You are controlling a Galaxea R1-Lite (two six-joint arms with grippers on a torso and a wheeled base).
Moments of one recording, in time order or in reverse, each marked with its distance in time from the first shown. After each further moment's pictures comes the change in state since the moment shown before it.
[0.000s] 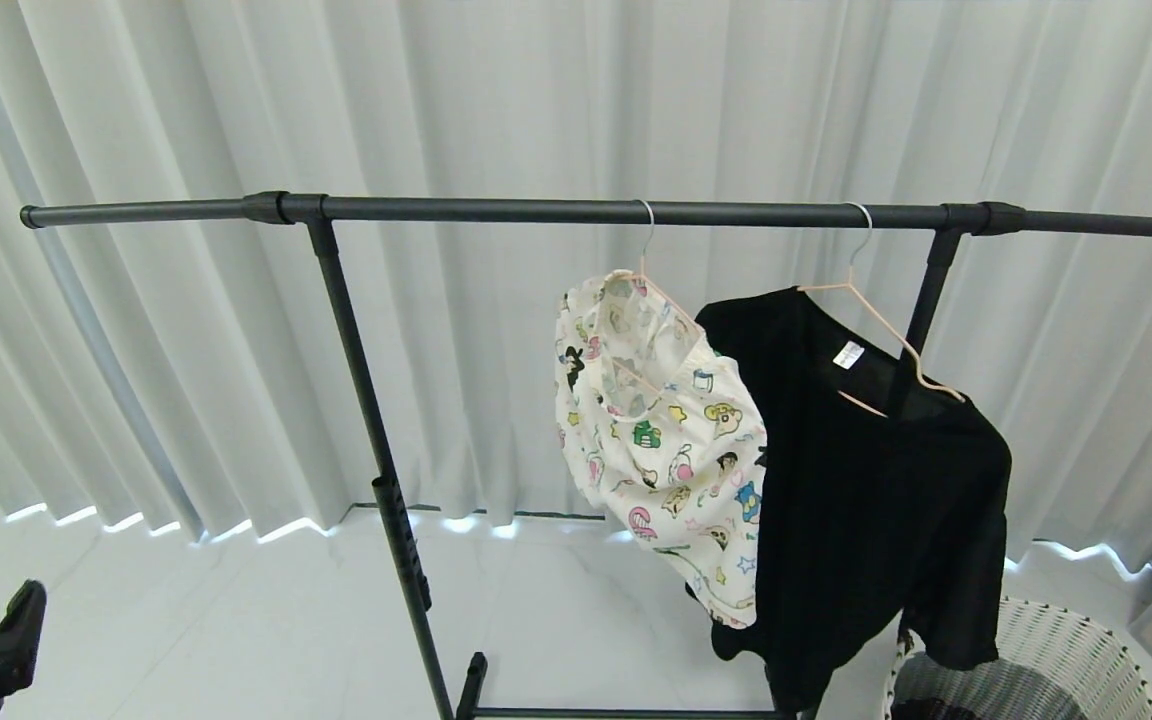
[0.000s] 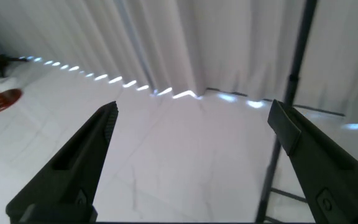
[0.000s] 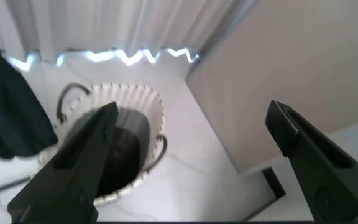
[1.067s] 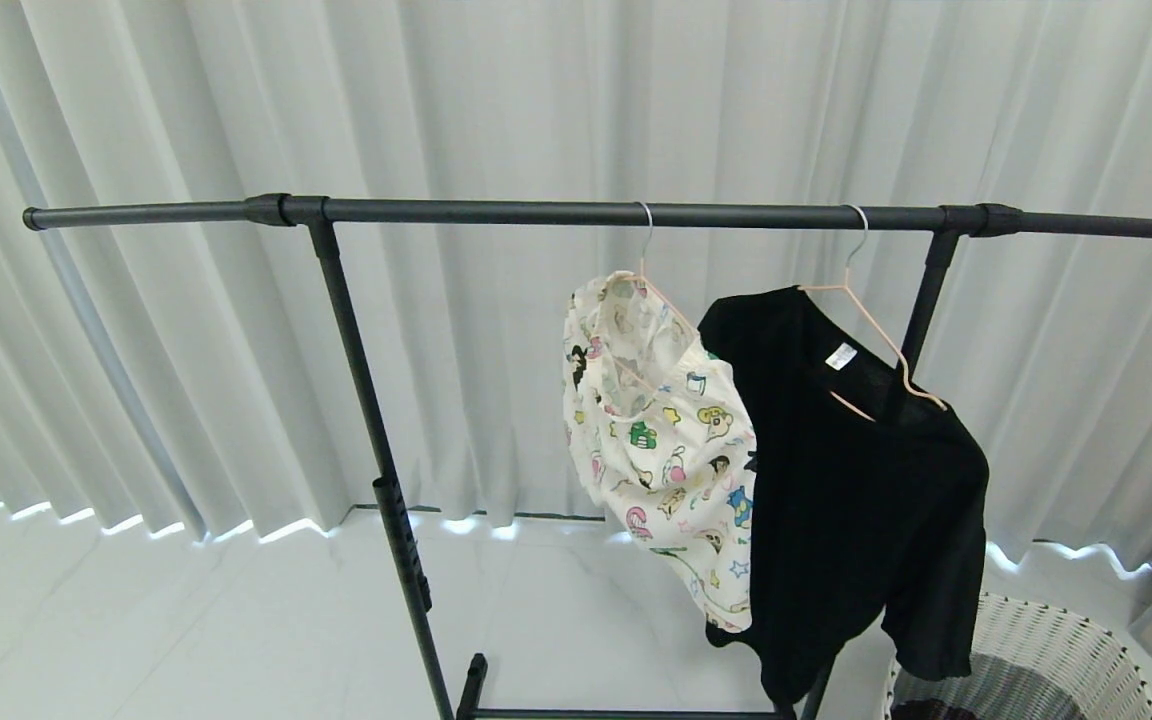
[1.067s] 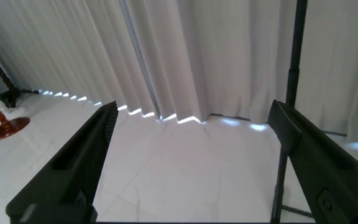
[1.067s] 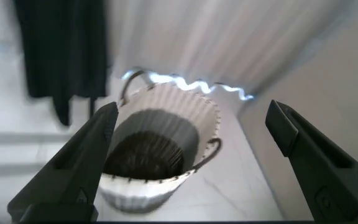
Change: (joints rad) left arm -0.037 -0.775 0.073 0.494 -0.142 0.079; right arm 0.185 -0.723 0.616 -0.068 0.127 0.001
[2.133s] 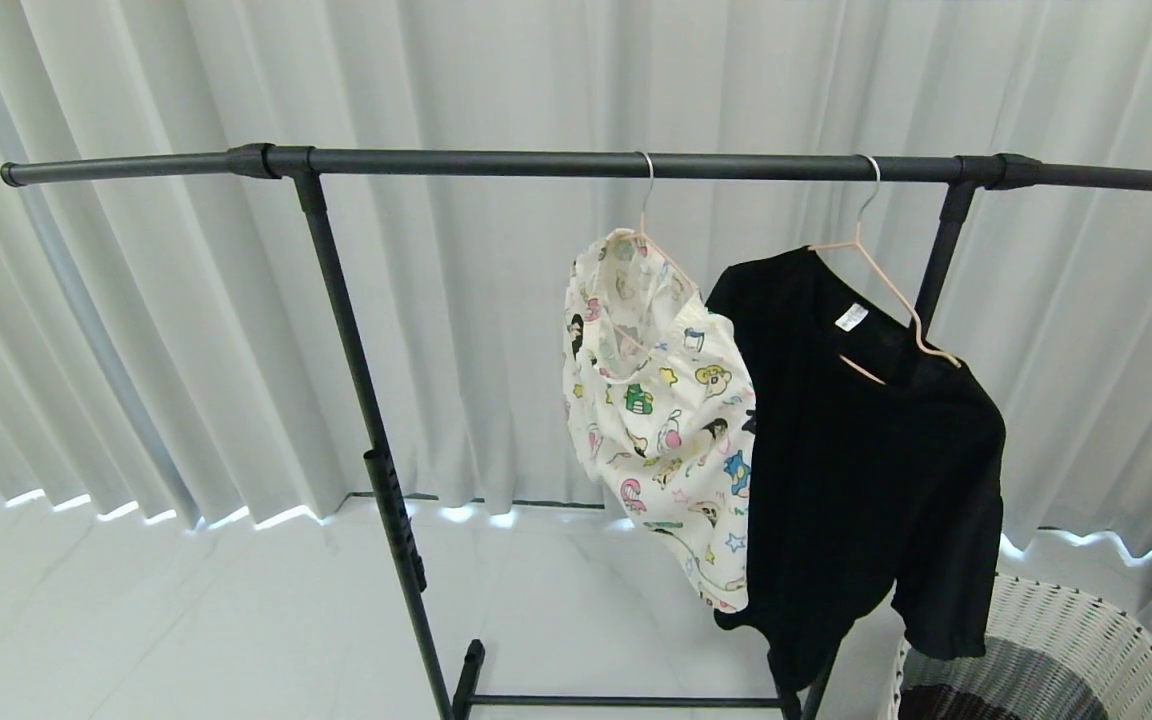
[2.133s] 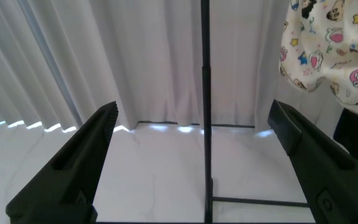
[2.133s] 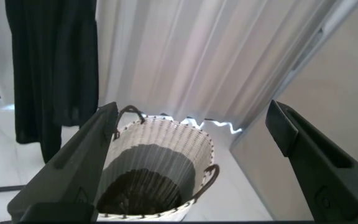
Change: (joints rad) left arm 0.001 -0.013 0.002 0.021 -0.248 -0.141; right arm -0.055 -0.205 0.020 -0.040 0.080 -0.060
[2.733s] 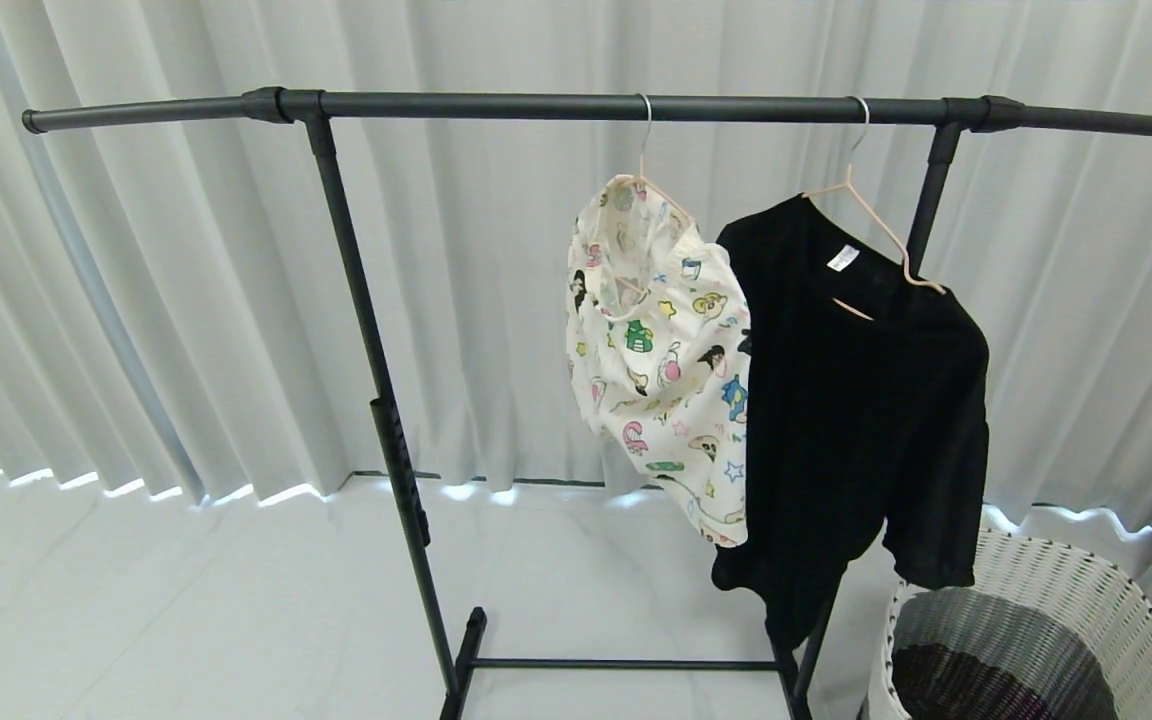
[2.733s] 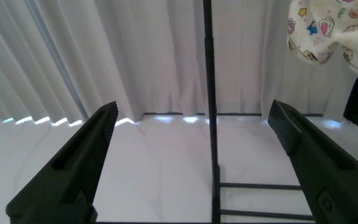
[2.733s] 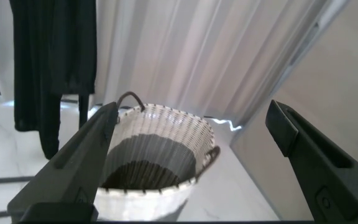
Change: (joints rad) left arm 0.000 0.000 0.000 0.000 -0.003 0.040; right arm 0.000 0.000 0.000 -0.025 0.001 0.000
